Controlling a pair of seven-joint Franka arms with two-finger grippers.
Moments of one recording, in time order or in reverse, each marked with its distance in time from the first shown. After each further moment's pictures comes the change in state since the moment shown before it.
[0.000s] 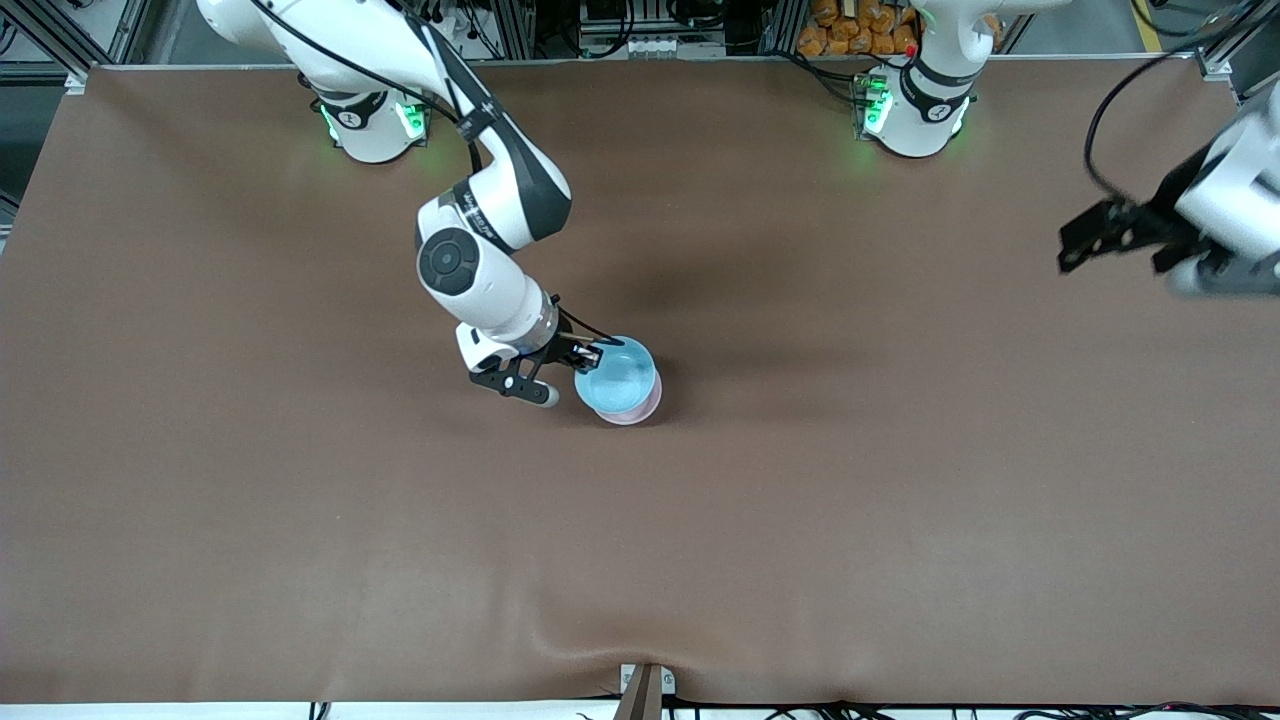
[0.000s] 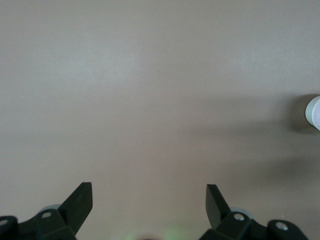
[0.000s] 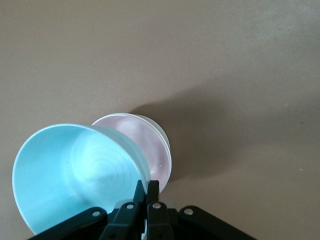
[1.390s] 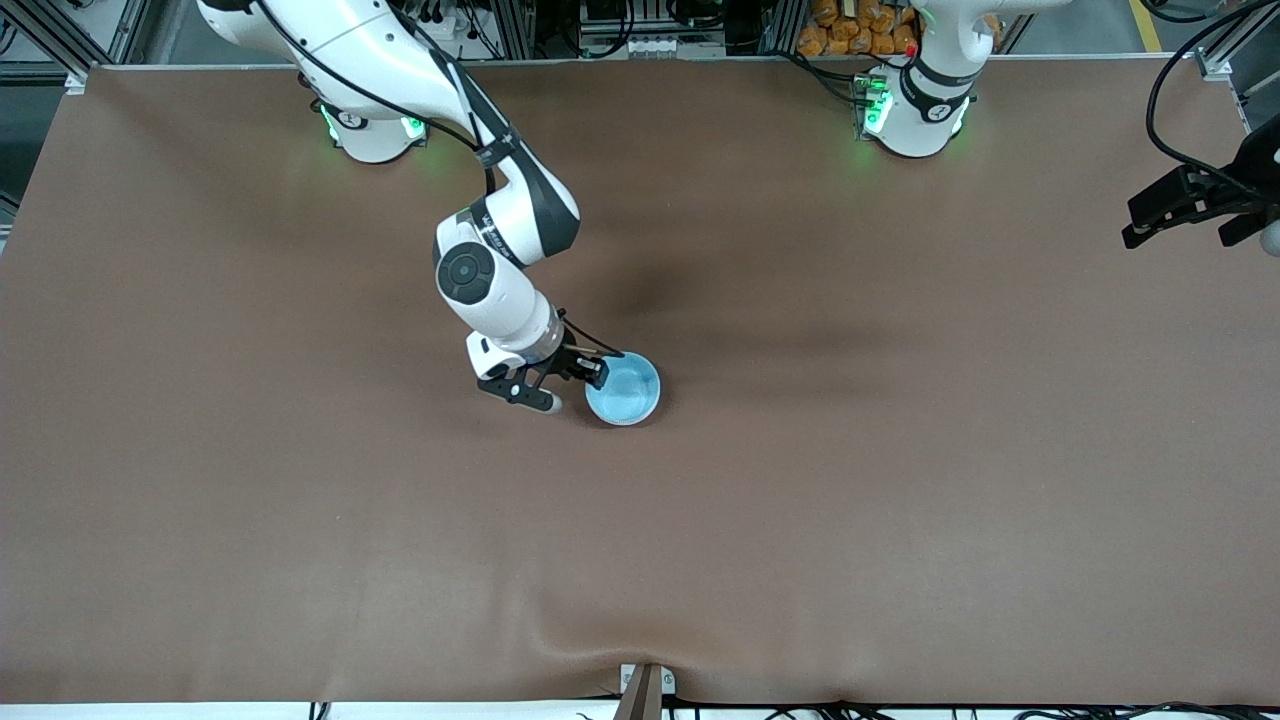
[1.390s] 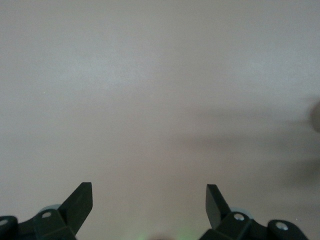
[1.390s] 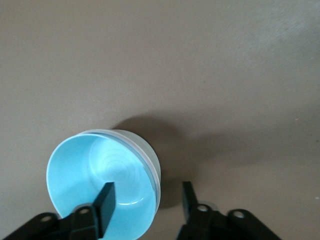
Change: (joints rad) left arm -0.001 -0.064 0.099 -0.084 0.000 0.047 0.078; right arm 0.001 0.051 -0.021 -0.002 -0.004 0.057 0.000
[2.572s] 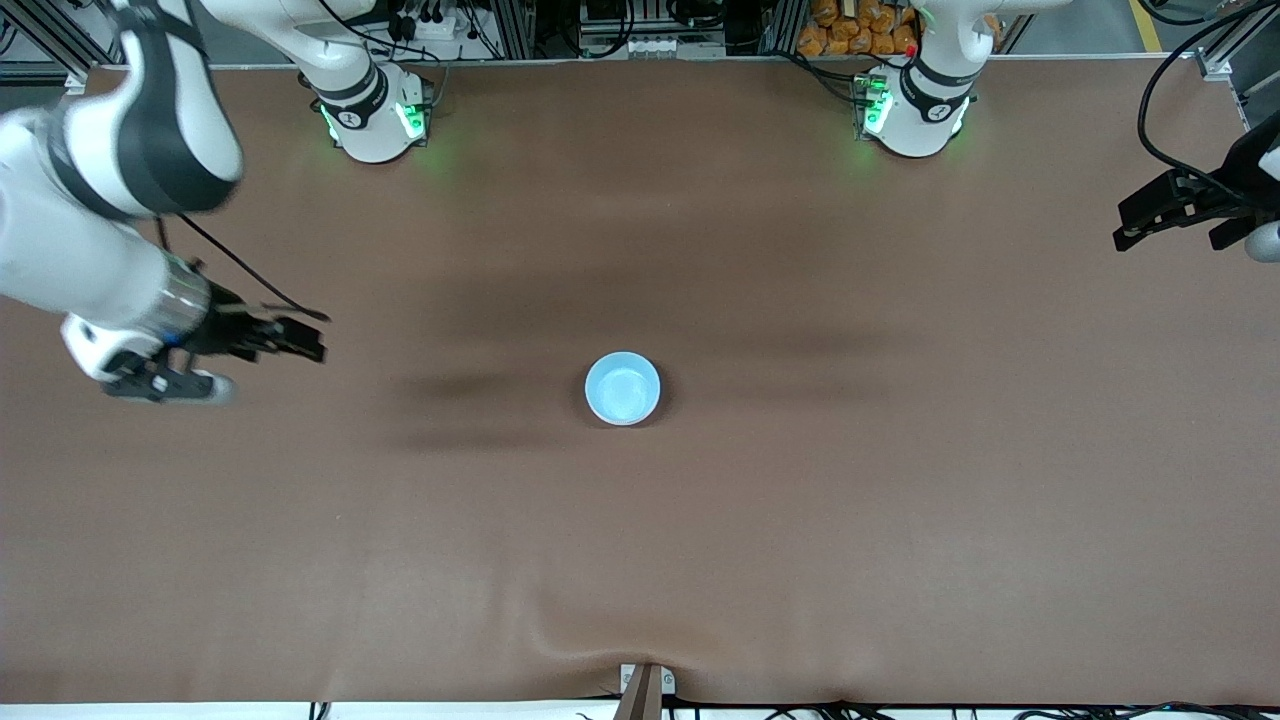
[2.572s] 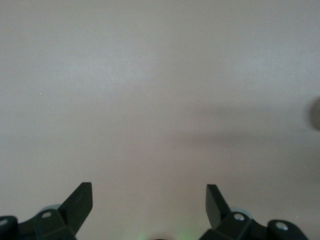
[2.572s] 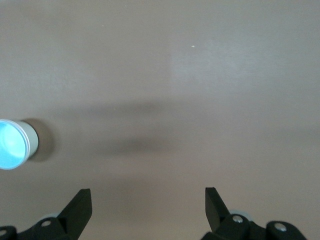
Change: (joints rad) left arm -0.008 0.007 -0.006 -0.001 0.000 0.001 0.001; right arm -0.519 -0.452 -0.015 0.052 -0.213 -0.696 -0.672
